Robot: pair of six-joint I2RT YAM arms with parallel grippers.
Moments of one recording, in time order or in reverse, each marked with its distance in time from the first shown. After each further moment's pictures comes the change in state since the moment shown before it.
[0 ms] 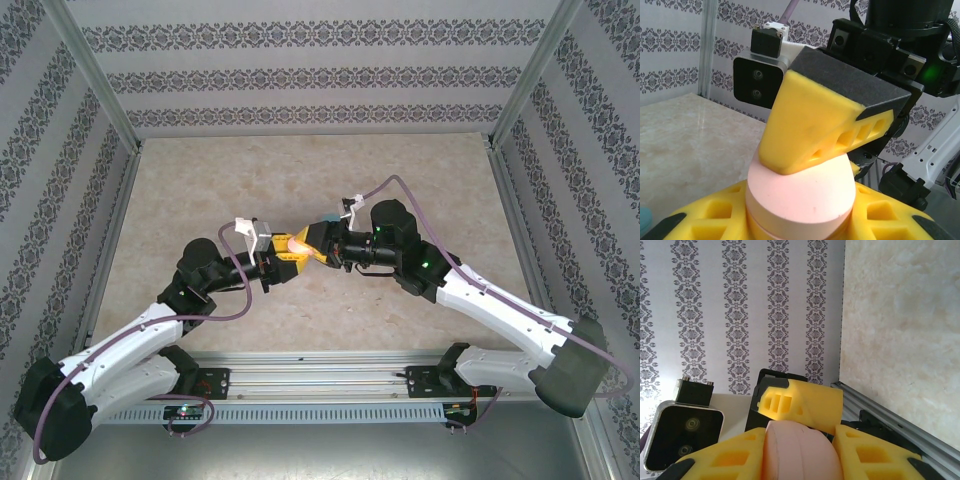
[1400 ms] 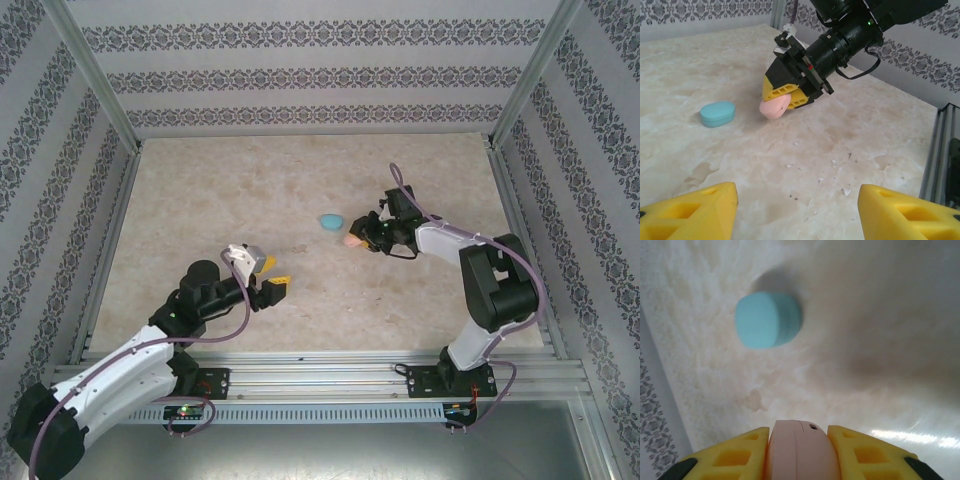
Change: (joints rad) left arm 0.024 -0.173 -0.206 -0.269 -0.251 0.152; right arm -0.509 0.561 0.010 -0.121 -0.011 -0.453
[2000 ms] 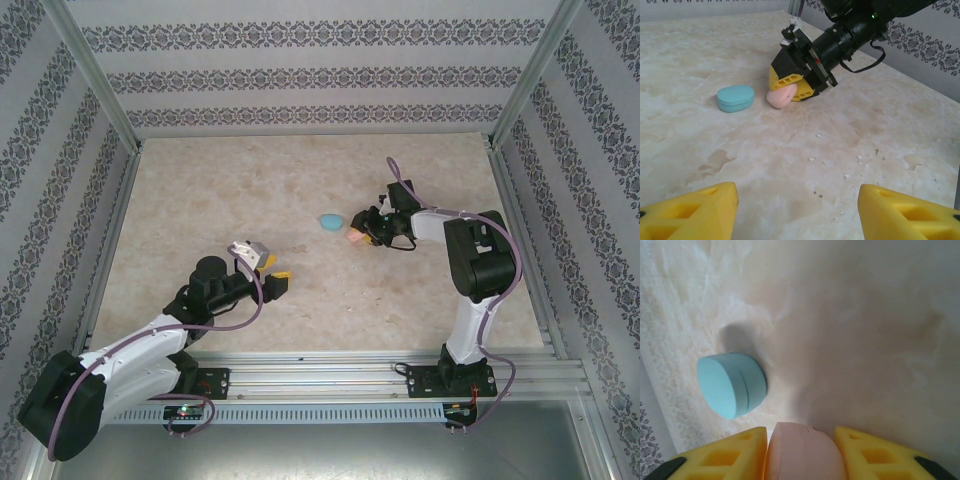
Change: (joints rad) left arm 0.060 0.198 -0.044 0.210 0.010 -0.008; right arm -0.051 0.208 0.120 0.028 -0.058 -0.101
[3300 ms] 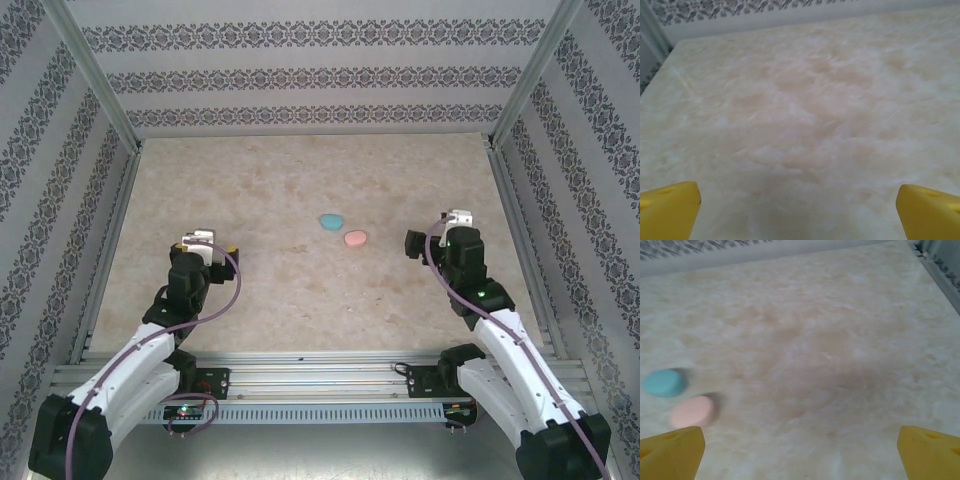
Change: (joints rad) left arm 0.240 -0.145 -0.003 -0.270 -0.678 0.130; right arm -0.029 -1.164 -0.554 -0.143 0.757 -0.585
